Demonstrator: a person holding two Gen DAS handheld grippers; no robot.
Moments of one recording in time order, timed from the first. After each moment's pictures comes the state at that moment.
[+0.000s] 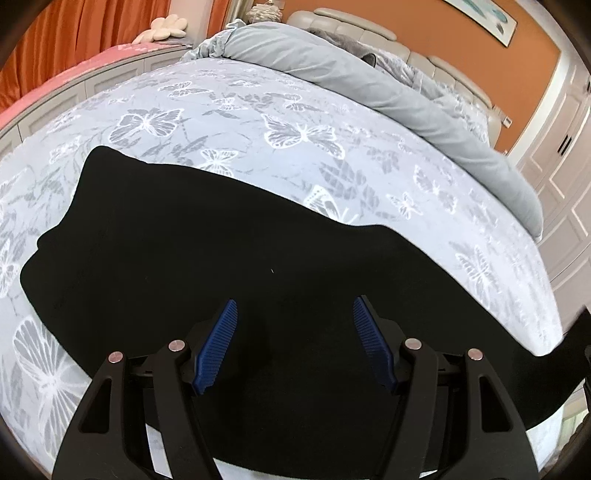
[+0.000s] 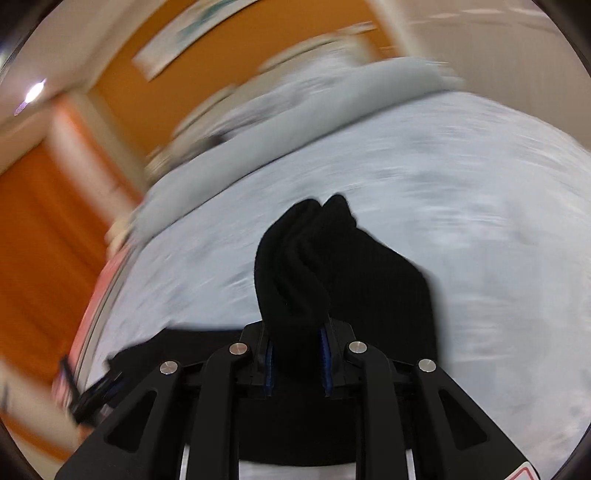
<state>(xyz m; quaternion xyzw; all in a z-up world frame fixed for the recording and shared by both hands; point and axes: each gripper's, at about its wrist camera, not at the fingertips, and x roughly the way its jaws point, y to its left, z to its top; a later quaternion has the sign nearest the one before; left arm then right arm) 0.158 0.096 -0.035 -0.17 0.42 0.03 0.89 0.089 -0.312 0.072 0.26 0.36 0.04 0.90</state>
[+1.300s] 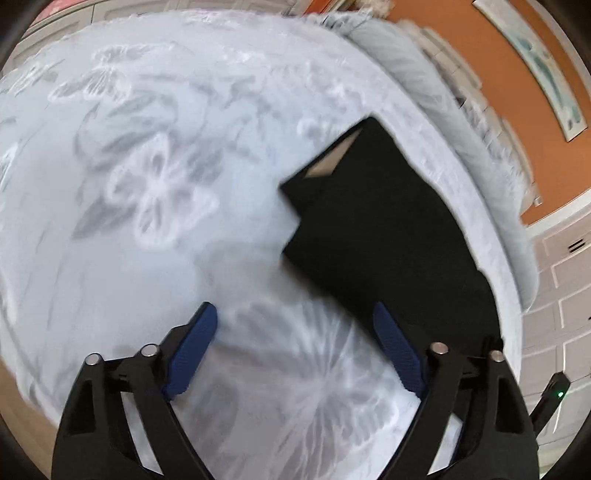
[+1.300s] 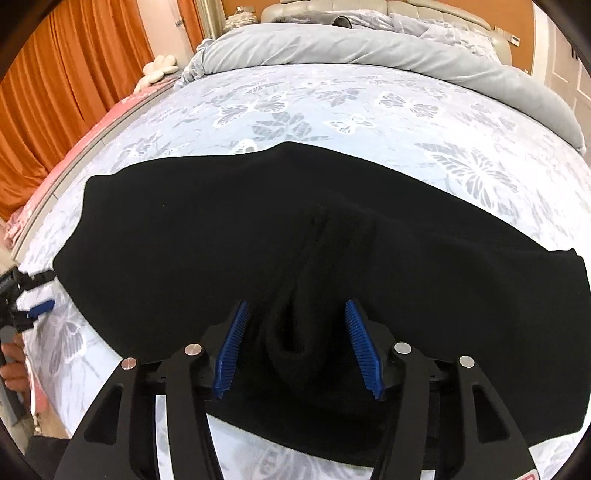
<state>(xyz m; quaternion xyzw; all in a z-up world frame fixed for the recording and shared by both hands) 0.076 0.319 -0.085 -0.34 0.45 0.07 0.83 0.129 -0.016 -0.021 0.03 0.48 0.10 0.87</state>
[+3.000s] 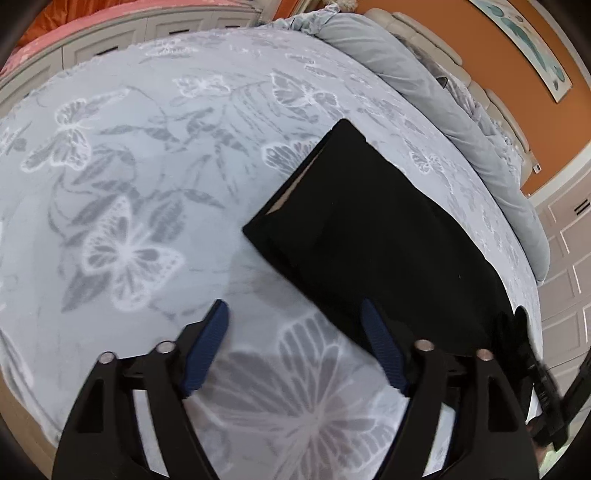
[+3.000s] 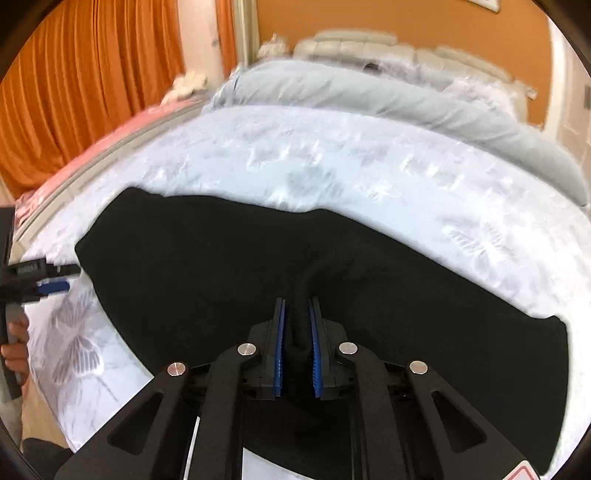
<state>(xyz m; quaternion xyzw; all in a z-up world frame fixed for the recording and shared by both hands) 0.103 0.307 -0.078 -0.28 0.46 0.06 0.84 0.136 0.012 0.002 -0.02 0.44 0.14 0.89</state>
